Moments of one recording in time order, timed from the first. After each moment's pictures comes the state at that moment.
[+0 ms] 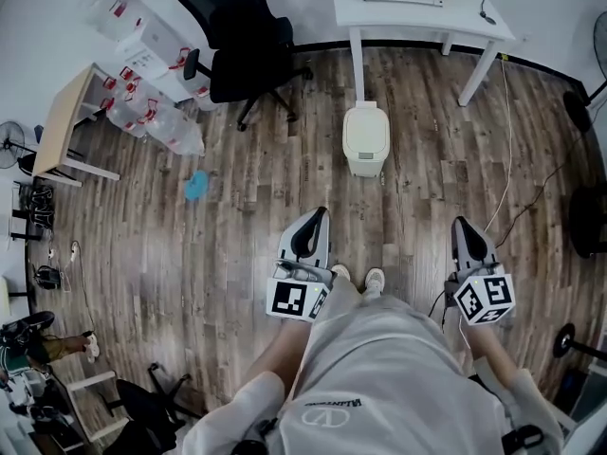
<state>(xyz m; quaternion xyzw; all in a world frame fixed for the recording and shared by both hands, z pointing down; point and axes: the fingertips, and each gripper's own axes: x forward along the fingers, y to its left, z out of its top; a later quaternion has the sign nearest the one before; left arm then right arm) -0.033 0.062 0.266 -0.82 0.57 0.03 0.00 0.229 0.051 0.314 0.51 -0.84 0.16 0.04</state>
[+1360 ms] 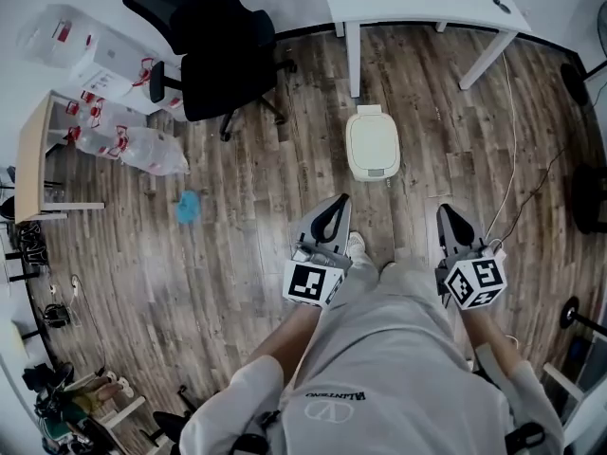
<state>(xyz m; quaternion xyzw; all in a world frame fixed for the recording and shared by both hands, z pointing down) -0.092 -0.193 0.333 -0.88 0.48 0.00 -0.06 0.099 -0.173 0.374 0.52 -0.82 0.22 0.09</state>
